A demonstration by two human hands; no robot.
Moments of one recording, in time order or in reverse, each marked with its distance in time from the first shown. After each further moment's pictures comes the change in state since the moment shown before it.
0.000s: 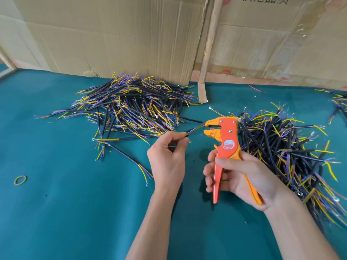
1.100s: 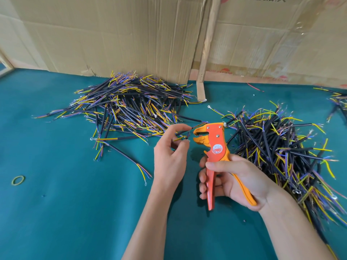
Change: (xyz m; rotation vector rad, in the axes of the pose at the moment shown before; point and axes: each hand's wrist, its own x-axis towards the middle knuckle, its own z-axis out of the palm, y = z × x) left_hand 0.001 0.005 -0.001 -0.041 -0.208 0.052; right_hand 0.001 -0.001 0.014 -0.010 0.035 0.119
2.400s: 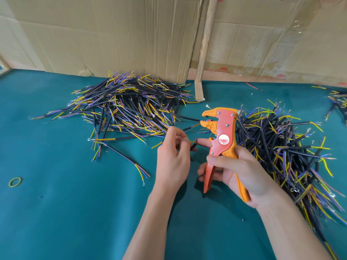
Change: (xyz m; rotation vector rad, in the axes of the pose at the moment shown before) left_hand -0.004 -0.006 0.005 0.065 -0.068 -0.041; right_hand 0.007 0.006 -0.007 -0.051 0.093 -0.286
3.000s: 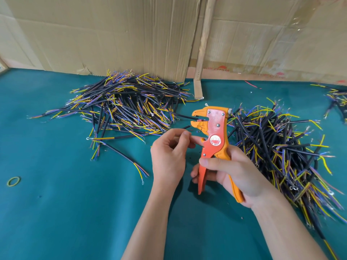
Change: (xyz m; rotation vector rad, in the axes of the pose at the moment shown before) left_hand 0.003 0.002 0.002 -0.121 0.095 -0.027; right_hand -0.001 0.003 0.006 -0.033 -0.113 -0.011
